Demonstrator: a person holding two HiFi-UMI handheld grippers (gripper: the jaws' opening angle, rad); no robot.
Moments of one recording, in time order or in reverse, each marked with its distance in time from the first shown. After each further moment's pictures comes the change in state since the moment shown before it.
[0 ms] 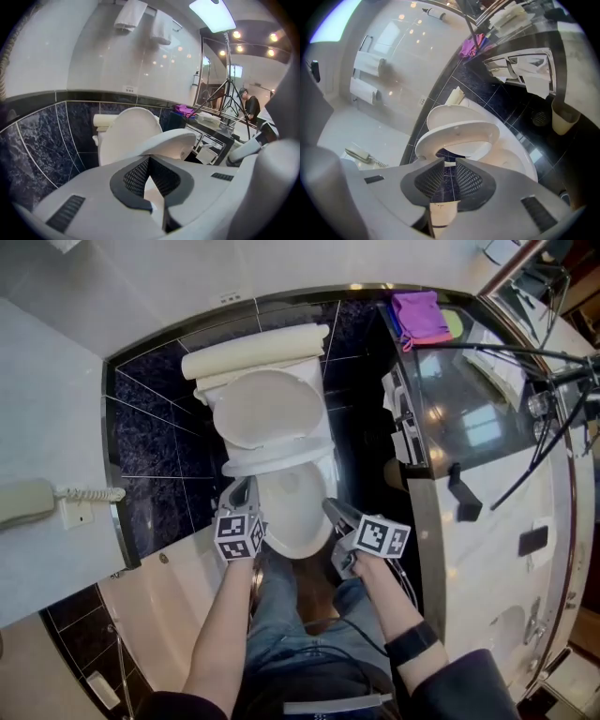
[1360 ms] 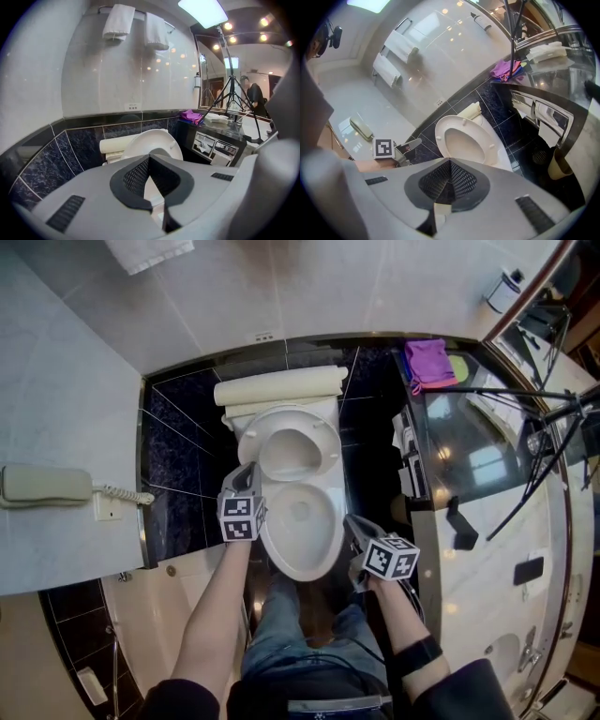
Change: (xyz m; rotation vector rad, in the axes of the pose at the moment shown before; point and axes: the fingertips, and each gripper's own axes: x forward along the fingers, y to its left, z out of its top) left arm 0.010 0.039 0.095 0.149 -0.056 0.065; right arm -0.030 0.034 0.038 -0.317 -0.039 -0.038
